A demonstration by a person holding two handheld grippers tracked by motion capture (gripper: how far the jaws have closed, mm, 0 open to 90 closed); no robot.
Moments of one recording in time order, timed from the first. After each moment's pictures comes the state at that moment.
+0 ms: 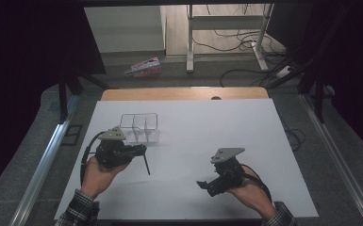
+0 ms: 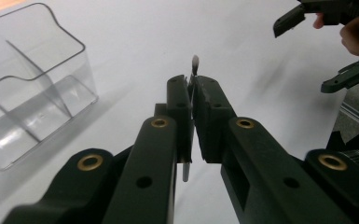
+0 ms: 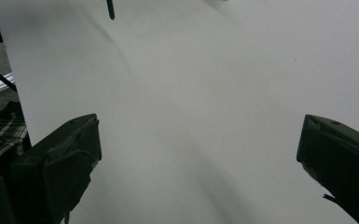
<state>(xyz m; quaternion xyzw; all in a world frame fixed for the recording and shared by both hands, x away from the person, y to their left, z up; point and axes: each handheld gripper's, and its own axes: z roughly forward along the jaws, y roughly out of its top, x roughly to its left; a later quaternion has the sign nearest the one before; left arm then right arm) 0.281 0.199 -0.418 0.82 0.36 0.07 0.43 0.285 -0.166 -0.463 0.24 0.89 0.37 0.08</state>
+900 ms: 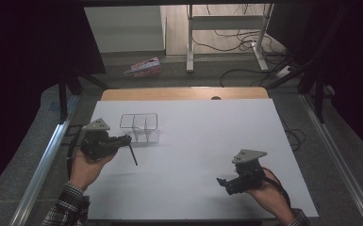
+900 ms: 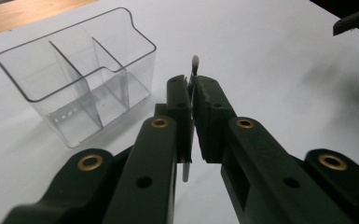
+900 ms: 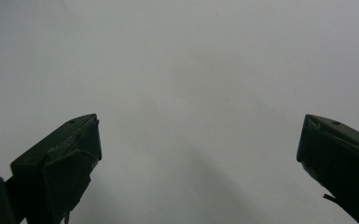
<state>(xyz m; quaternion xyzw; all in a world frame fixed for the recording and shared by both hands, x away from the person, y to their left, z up) 0.294 0.238 -0.413 0.80 0.41 0.10 0.42 0.284 -0.221 -0.469 0.30 0.88 0.34 0.14</state>
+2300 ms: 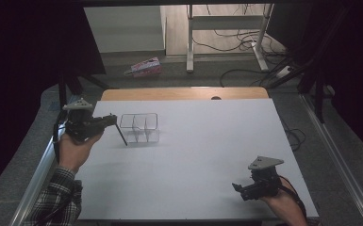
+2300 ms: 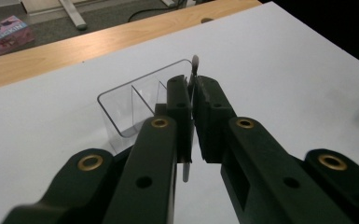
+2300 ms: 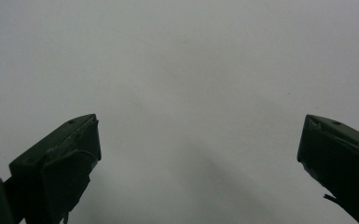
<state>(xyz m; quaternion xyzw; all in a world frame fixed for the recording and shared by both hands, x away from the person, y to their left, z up) 0.321 0.272 -0.376 0.76 0.46 0.15 0.44 0.271 -0.263 -0.480 0.34 0.87 0.31 0.15</state>
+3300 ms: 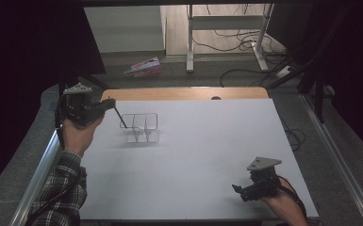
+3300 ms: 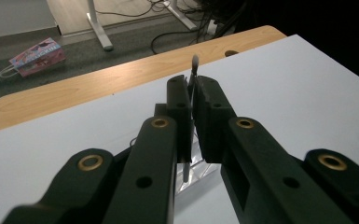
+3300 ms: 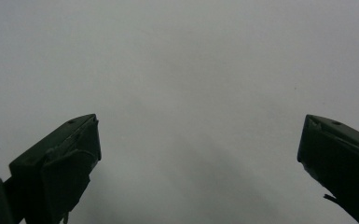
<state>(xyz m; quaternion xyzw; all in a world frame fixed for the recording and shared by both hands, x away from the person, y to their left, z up) 0.351 0.271 -0.356 0.73 0.48 0.19 0.45 0.272 -0.262 -0.485 0.34 0.88 0.30 0.15</state>
